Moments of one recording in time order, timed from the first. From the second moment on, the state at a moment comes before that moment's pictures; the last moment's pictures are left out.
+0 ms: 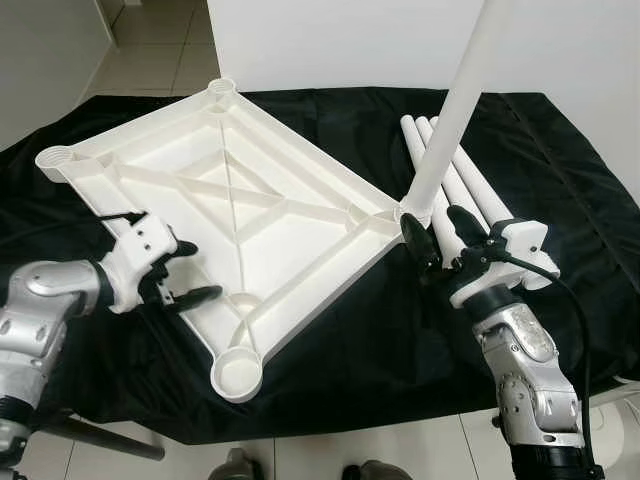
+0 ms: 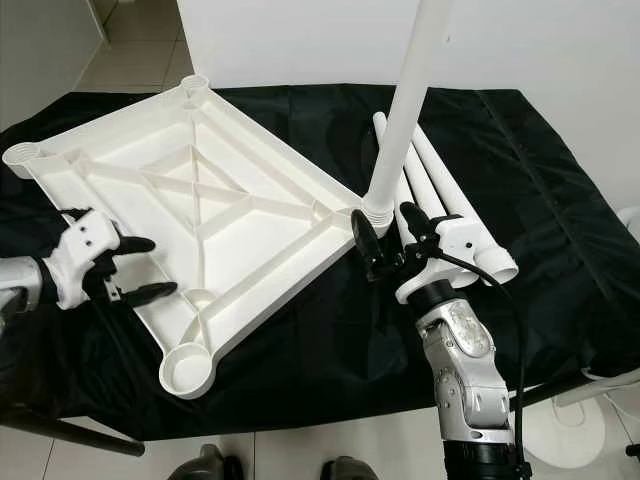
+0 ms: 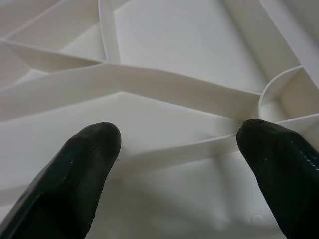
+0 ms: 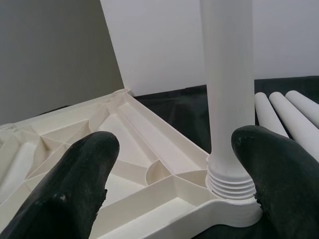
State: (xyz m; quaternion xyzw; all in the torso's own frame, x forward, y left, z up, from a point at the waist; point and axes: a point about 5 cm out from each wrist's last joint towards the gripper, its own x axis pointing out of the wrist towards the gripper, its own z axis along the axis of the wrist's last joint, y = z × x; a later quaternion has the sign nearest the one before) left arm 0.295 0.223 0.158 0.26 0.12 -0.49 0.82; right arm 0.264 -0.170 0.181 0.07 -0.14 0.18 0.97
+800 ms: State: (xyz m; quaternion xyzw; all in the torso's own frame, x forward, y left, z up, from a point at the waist) left arm 0.300 0.237 0.152 0.32 0.15 -0.49 0.80; right arm 0.261 -0.173 0.178 0.06 -0.13 0.19 0.97
